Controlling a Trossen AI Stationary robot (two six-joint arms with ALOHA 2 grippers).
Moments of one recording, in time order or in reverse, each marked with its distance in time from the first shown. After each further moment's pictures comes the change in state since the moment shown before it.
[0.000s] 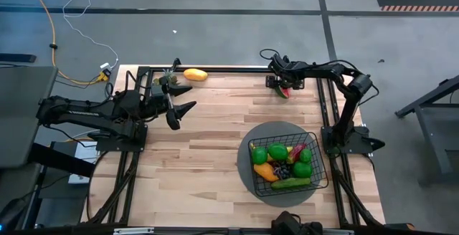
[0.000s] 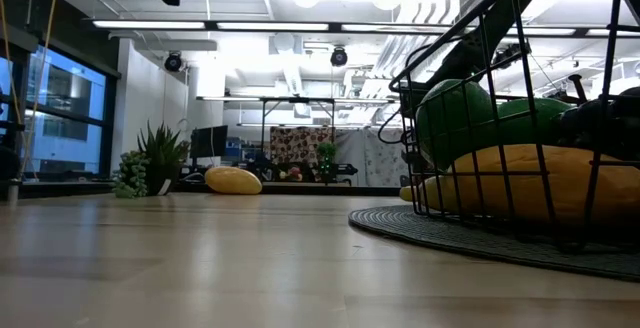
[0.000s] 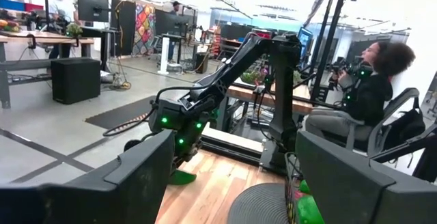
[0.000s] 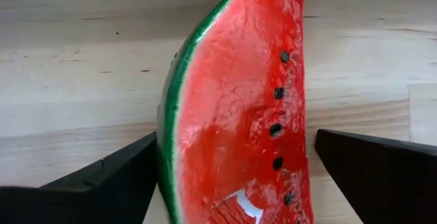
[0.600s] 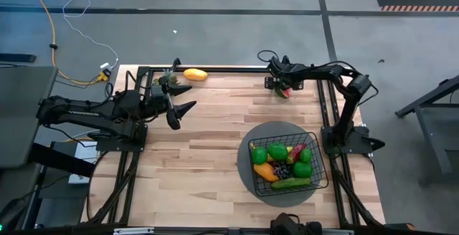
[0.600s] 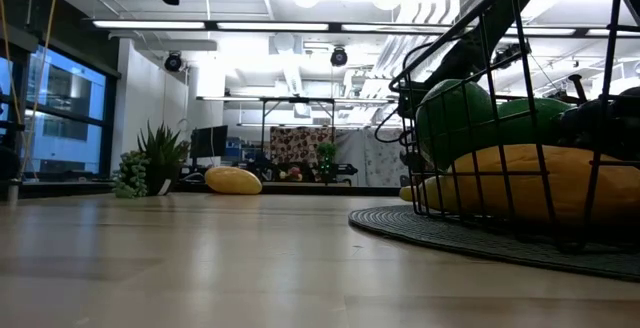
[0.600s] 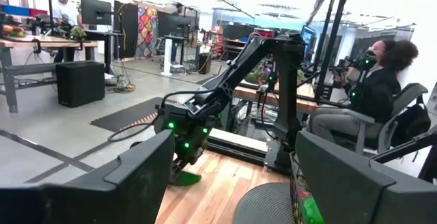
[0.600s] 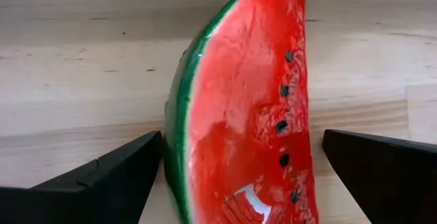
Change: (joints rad) left arm 0.000 0.000 0.000 0.000 -0.011 0.024; right arm 0.033 0.000 0.000 0.024 0.084 0.012
